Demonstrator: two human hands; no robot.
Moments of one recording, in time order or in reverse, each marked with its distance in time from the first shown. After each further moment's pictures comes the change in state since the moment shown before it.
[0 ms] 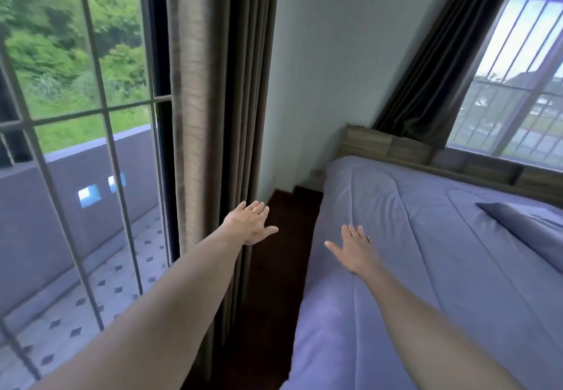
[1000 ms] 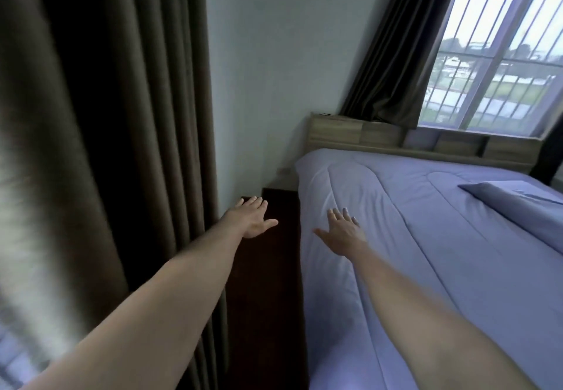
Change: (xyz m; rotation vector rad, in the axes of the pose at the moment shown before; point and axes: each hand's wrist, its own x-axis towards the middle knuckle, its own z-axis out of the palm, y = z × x) left_hand 0.333 -0.067 -0.032 -0.030 -0.082 0.175; right_hand 0.306 -0.002 -0.004 0.059 0.023 0.113
